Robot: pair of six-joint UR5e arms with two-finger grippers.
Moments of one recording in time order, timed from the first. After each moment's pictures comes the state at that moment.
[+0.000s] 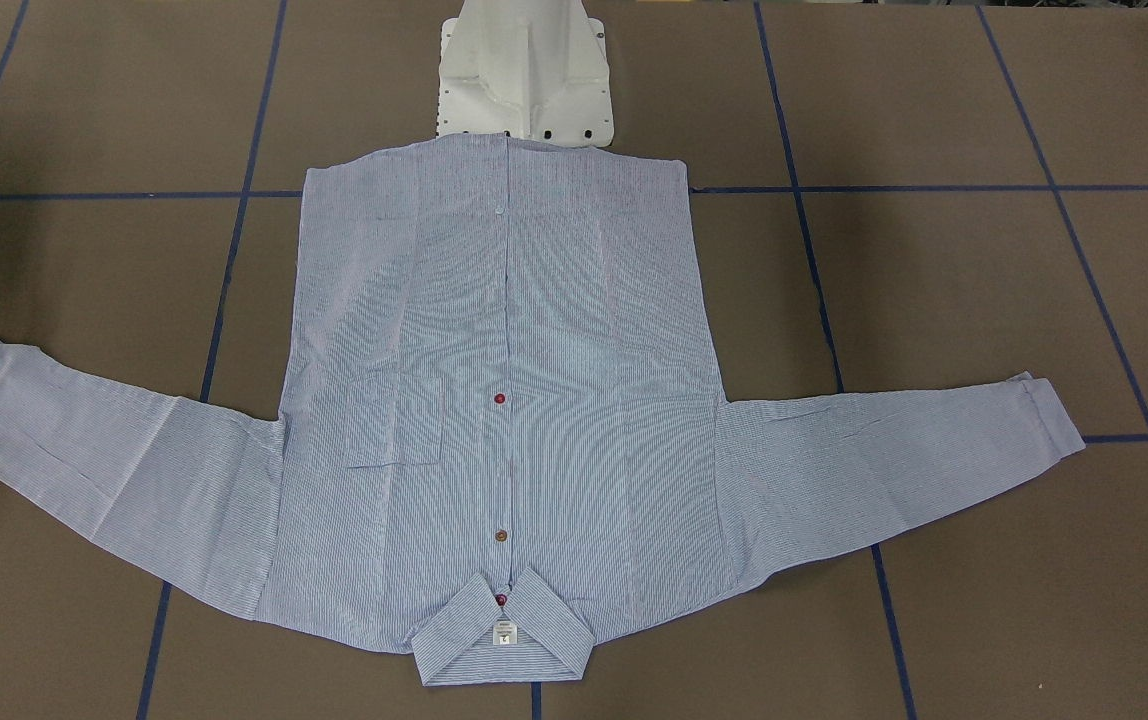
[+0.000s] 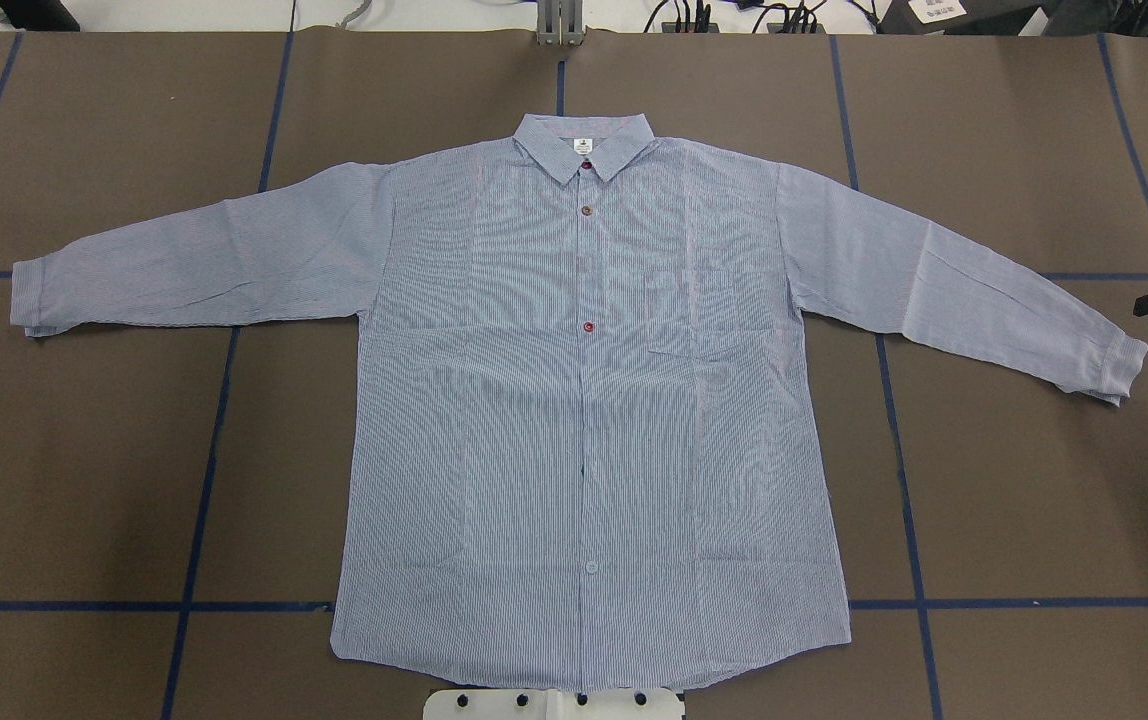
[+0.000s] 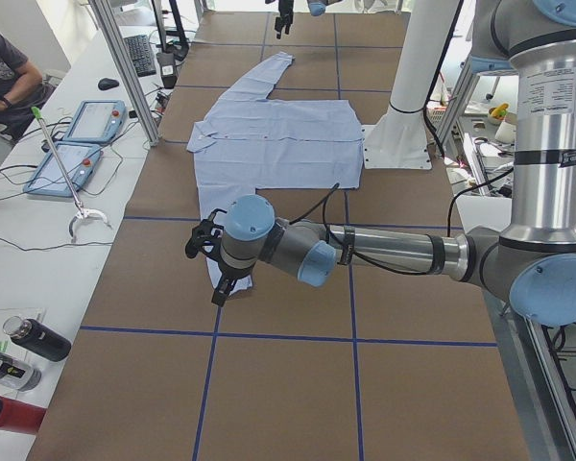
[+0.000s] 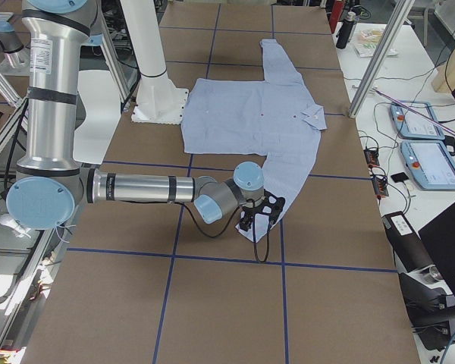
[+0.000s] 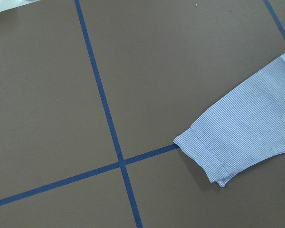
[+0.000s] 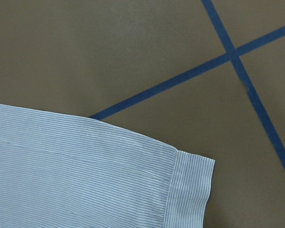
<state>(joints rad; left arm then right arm) -1.55 -1.52 -1.70 -1.94 -2.42 -0.02 1.22 -1.70 1.61 -0.92 2.31 1.10</state>
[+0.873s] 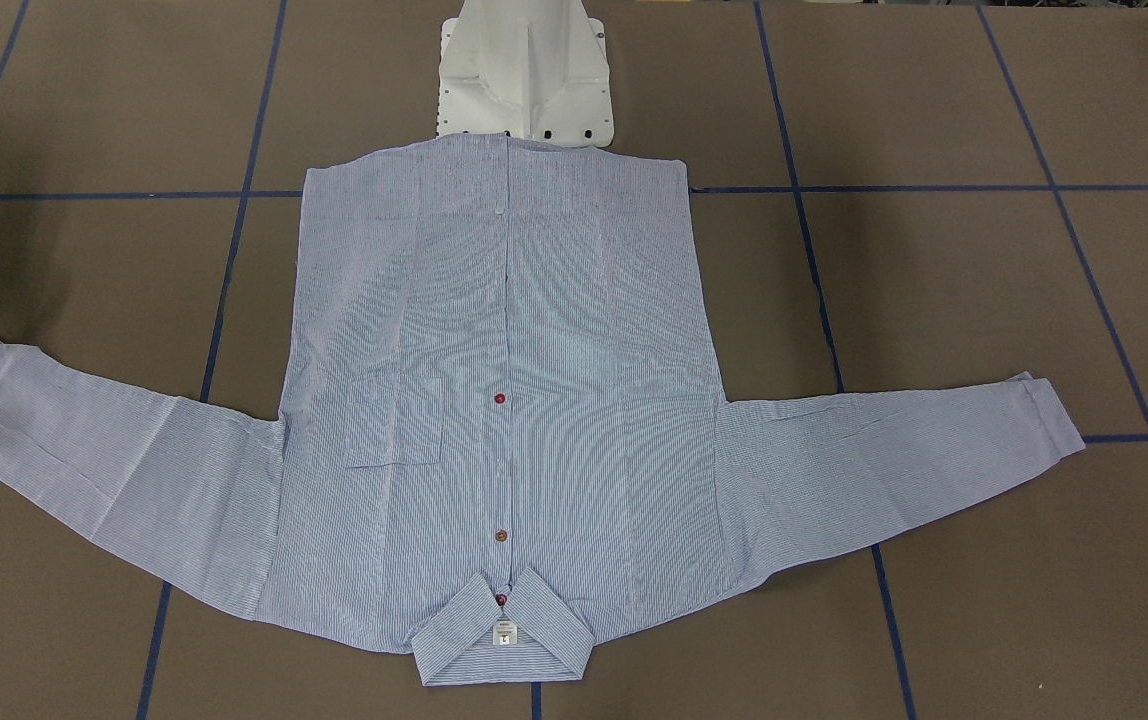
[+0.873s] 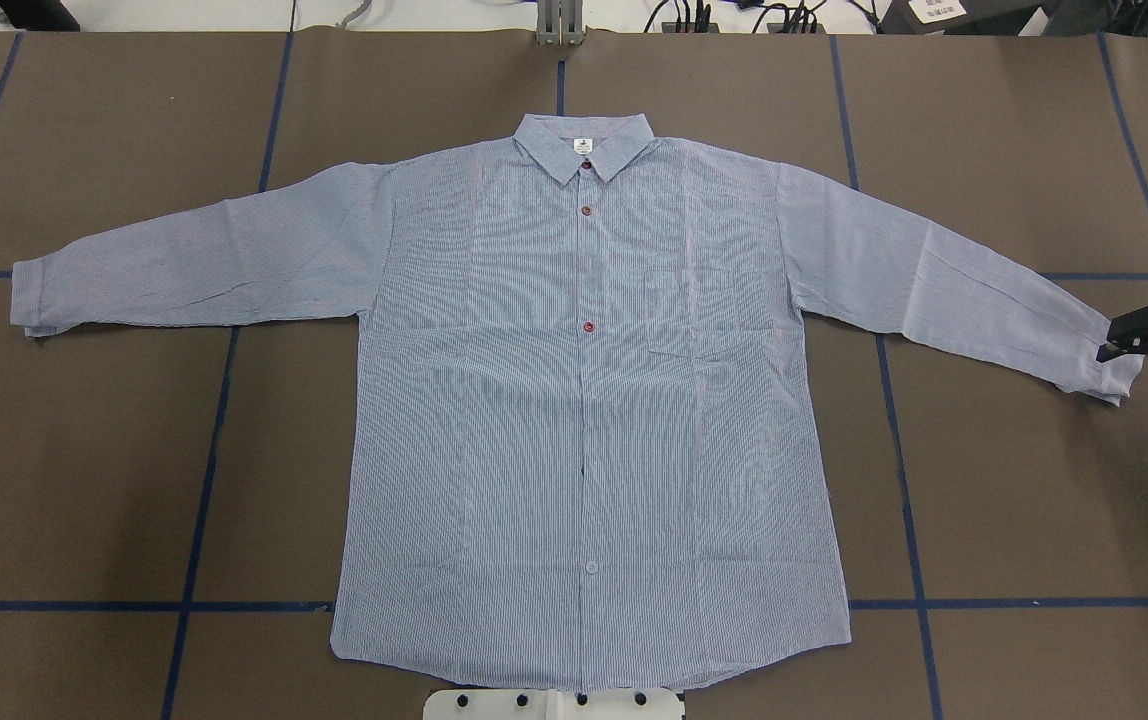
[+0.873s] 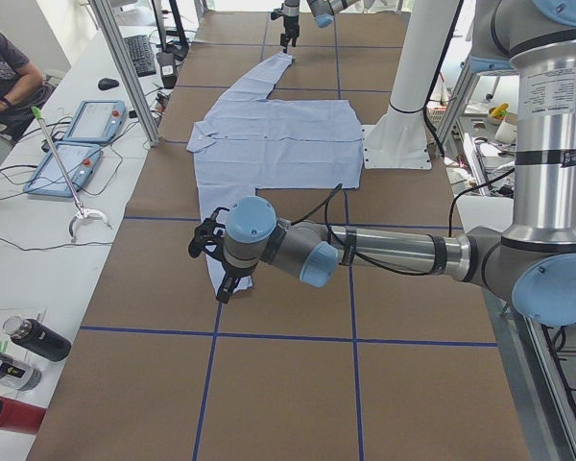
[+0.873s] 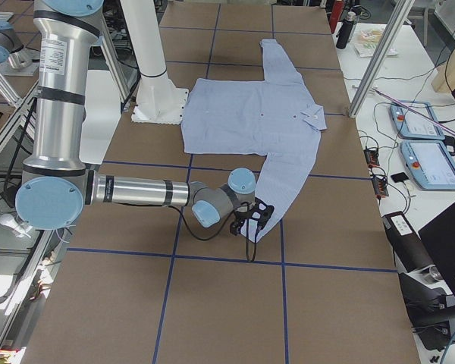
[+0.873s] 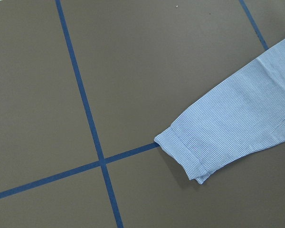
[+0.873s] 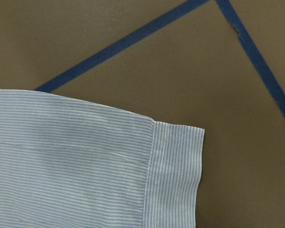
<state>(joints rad) -1.55 -1.51 -1.71 -1.94 -2.46 -0.02 1.10 -1.71 1.56 -0.89 2.24 1.20</state>
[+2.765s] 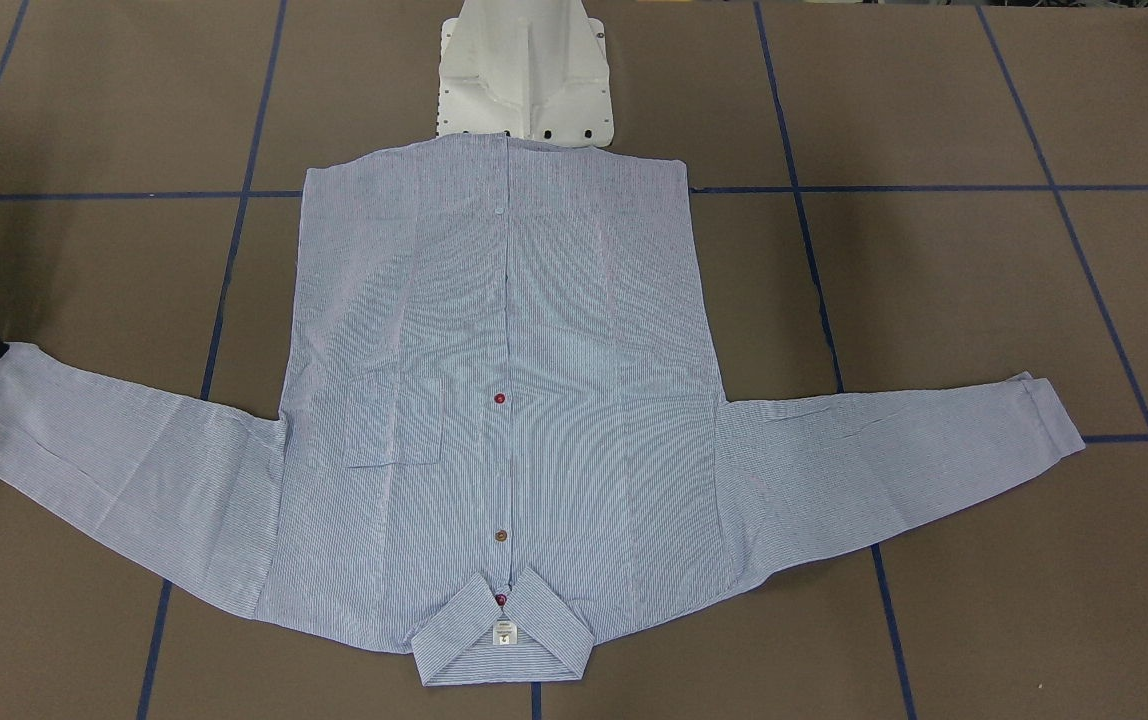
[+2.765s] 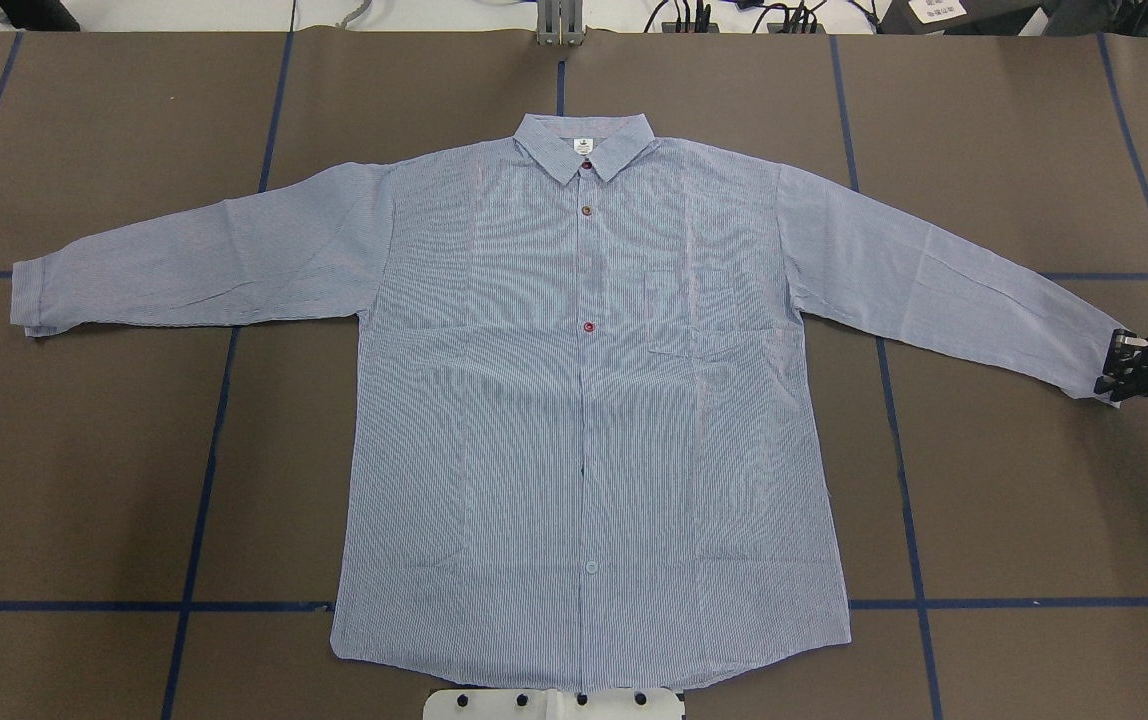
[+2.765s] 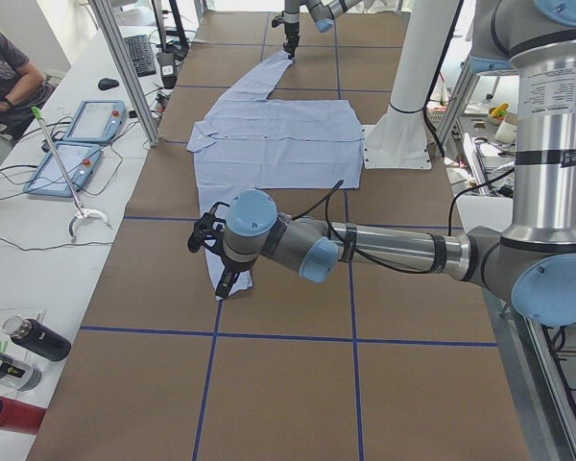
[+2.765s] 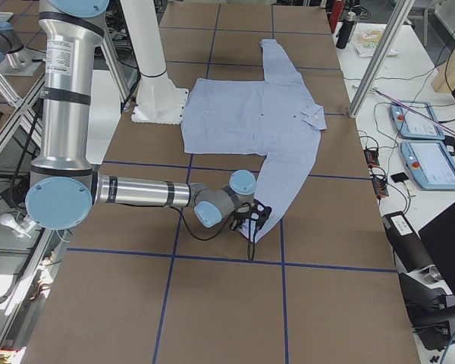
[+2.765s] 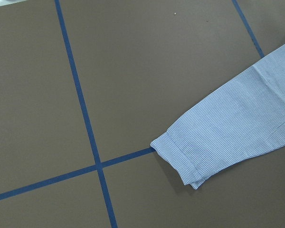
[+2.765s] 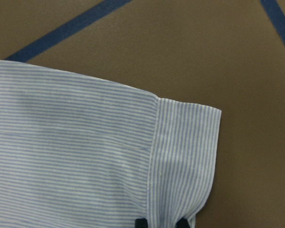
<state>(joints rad) -1.55 -1.51 -1.73 -1.94 -2.45 -0.05 1.05 -1.69 1.52 -0.89 2.24 1.22</state>
